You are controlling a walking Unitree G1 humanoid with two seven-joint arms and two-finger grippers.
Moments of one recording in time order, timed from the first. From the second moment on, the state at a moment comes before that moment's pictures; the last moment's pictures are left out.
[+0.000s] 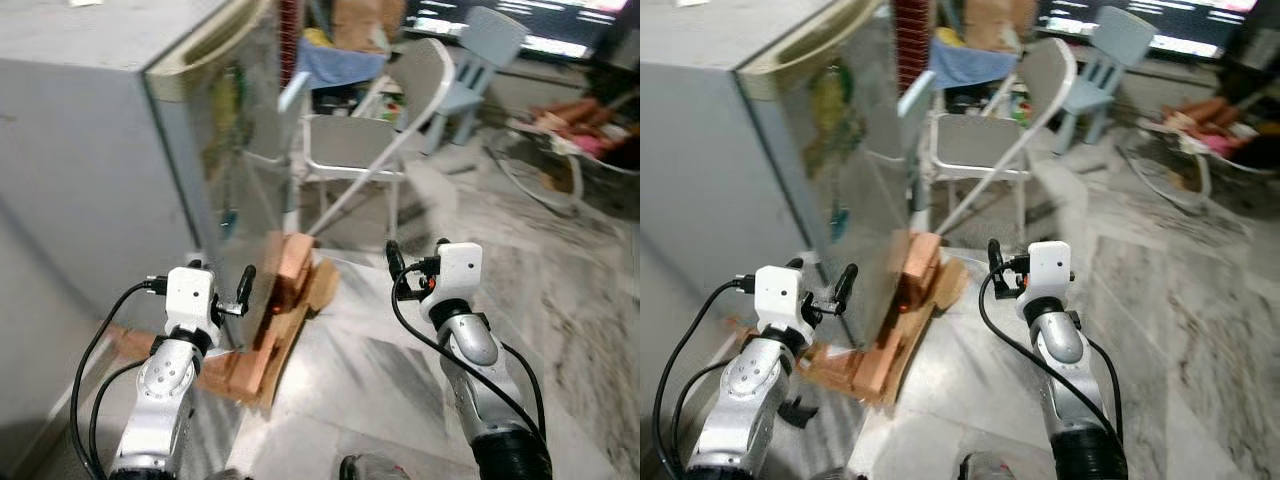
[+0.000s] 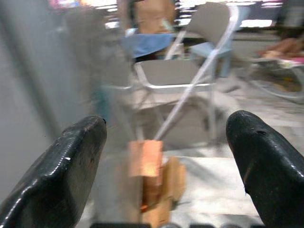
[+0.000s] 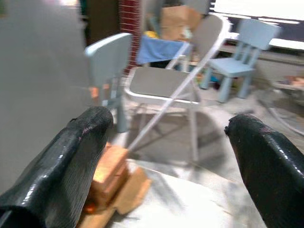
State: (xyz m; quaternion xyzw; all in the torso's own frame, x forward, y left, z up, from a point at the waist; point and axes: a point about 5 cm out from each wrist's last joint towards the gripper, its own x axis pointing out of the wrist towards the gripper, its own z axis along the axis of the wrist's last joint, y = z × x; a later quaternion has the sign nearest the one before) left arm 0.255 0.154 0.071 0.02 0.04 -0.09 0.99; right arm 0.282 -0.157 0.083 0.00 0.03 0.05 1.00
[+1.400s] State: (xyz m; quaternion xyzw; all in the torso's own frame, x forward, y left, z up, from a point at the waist) left arm 0.287 0.177 0.087 0.03 0.01 -0.02 1.00; right arm 0.240 -0.174 0.069 -0.02 0.10 0.07 0.99
